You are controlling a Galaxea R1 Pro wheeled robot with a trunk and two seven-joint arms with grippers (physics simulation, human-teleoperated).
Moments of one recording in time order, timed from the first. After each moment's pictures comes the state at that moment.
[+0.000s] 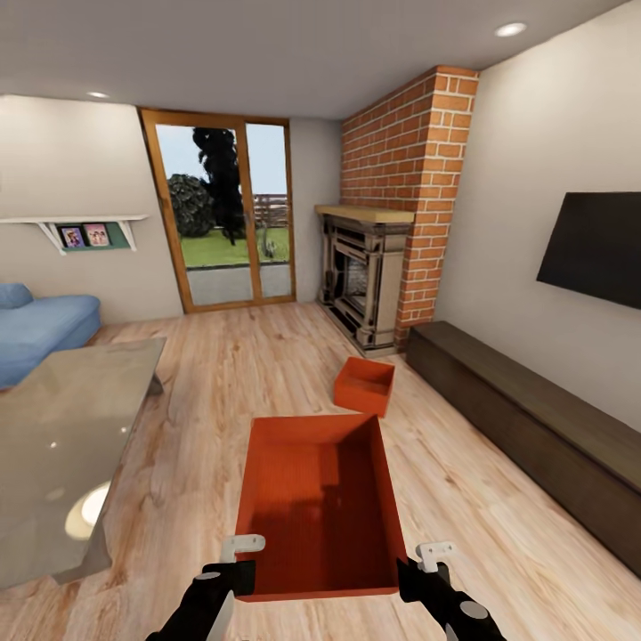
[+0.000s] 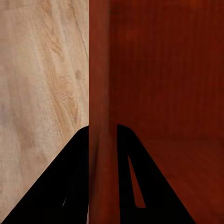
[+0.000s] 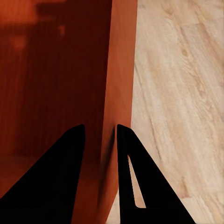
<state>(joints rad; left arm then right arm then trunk) -0.32 -0.14 0.01 -0.76 -0.01 0.39 0.16 -0.29 -0.02 0.10 -0.68 -0.08 0.04 0.14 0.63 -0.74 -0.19</state>
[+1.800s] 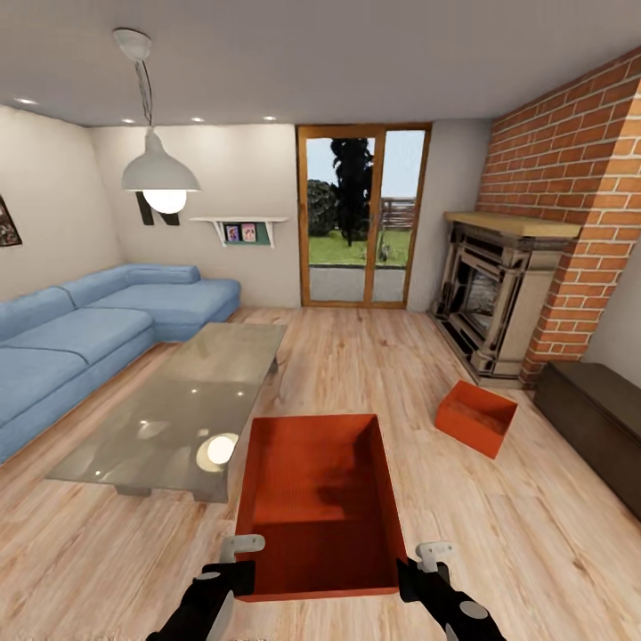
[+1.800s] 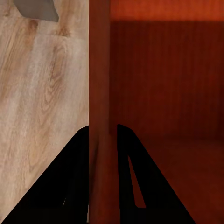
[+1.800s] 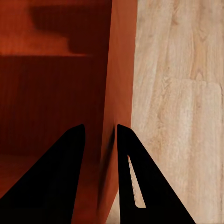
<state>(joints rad) -0.32 -0.14 0.01 -0.76 0.00 0.39 0.16 -0.29 -0.02 0.10 -0.68 -0.08 0.04 0.14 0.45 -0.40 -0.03</state>
